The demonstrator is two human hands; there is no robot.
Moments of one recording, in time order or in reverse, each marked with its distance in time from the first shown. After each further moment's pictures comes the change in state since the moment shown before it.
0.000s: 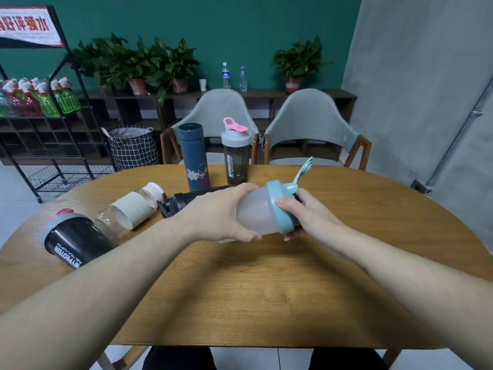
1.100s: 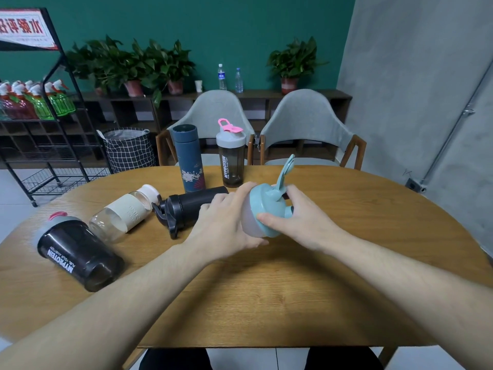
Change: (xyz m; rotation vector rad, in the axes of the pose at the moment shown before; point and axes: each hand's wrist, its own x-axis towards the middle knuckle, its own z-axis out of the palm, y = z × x) left_hand -0.005 0.012 0.040 -0.143 0.222 0.035; right_hand -0.006 0.000 0.001 -0.470 0.072 -0.254
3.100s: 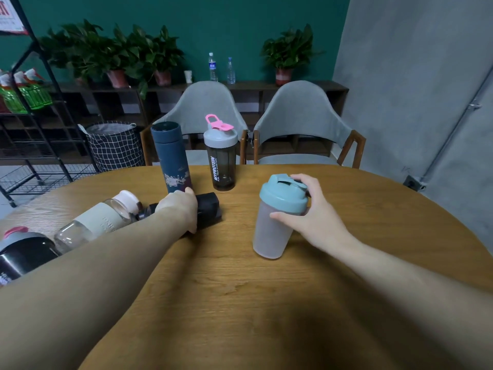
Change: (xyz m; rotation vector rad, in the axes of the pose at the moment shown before) left_hand 0.097 -0.090 -0.003 0.514 -0.402 -0.581; right_hand 0.049 0.072 -0.009 0.123 0.201 -0.036
